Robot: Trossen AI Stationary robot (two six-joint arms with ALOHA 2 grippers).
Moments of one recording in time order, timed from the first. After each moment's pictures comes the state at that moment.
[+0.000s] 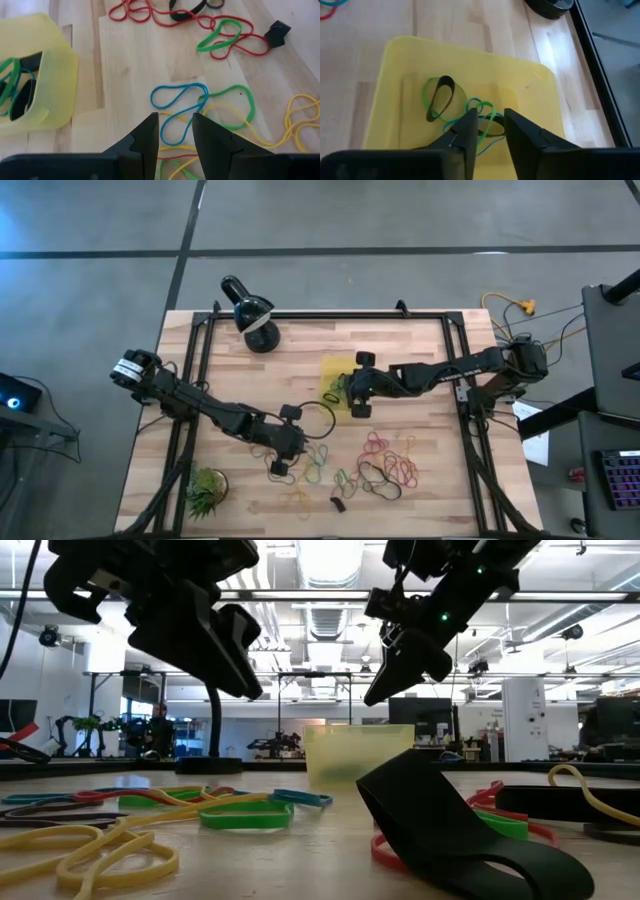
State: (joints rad) left arm -0.37 1.55 0.89 -0.11 -0.18 -0.08; right arm 0.00 1.57 0.93 -0.18 0.33 -0.13
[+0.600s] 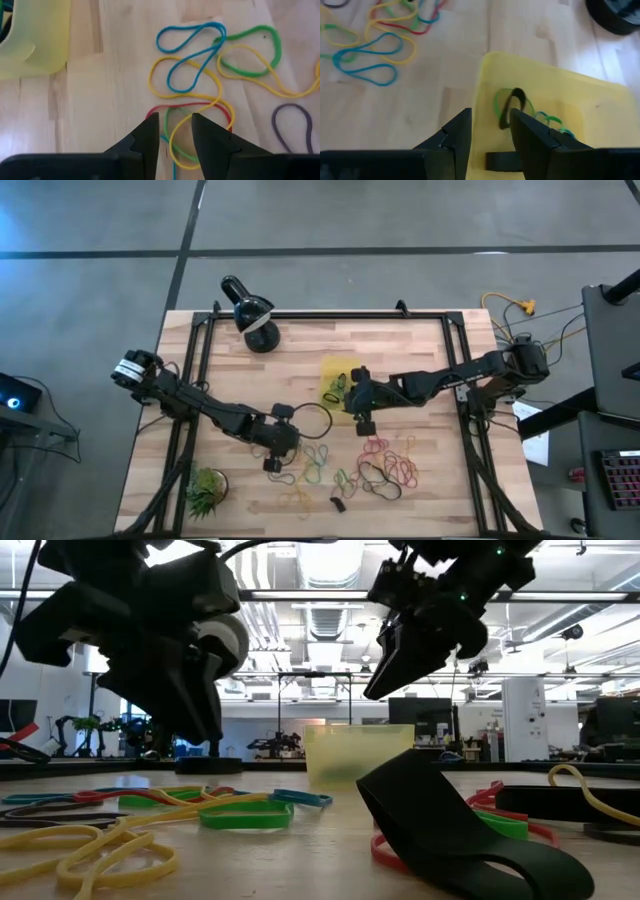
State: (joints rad) left arm -0.37 1.56 0.85 -0.25 -0.19 -0.13; right arm 0.09 1.57 0.93 -0.18 0.15 -0.09
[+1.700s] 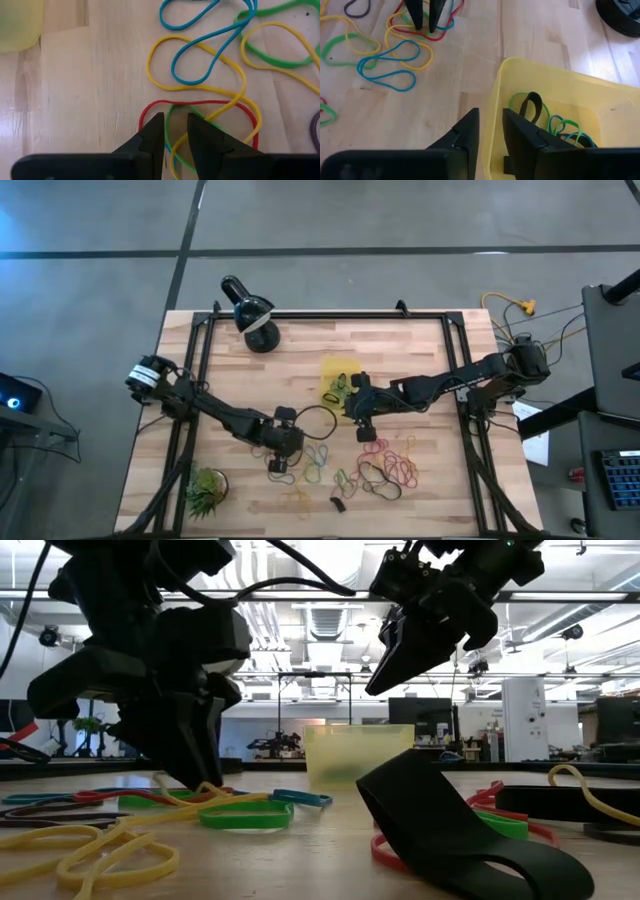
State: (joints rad) left arm -0.36 1.69 0.86 -0.20 -0.18 -0.18; right arm 0.13 1.57 0.93 -0.17 0.16 -0.03
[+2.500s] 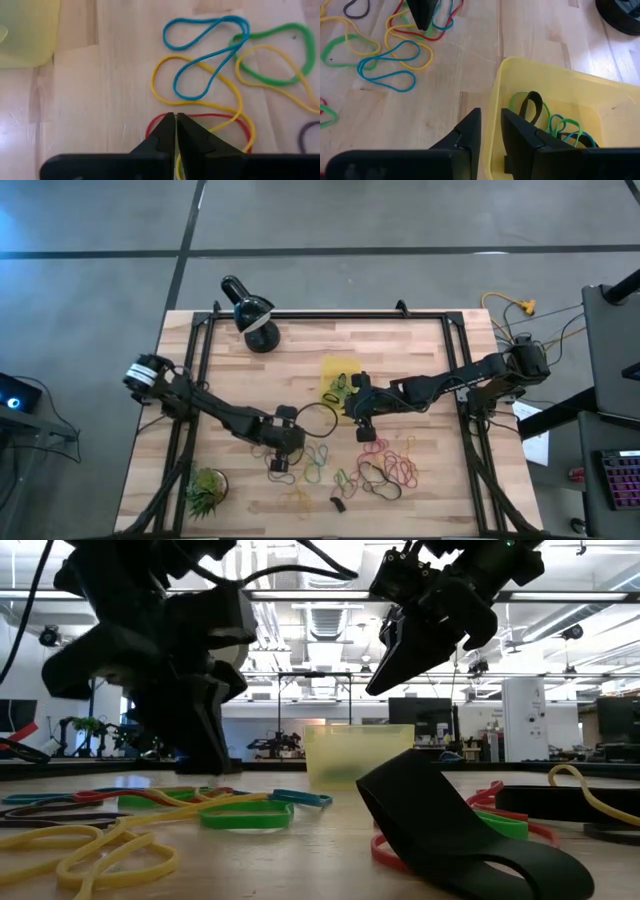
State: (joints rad) left arm -0.35 1.66 0.87 -0.19 -0.18 -0.17; right arm 0.13 1.57 0.93 -0.17 0.16 -0.02
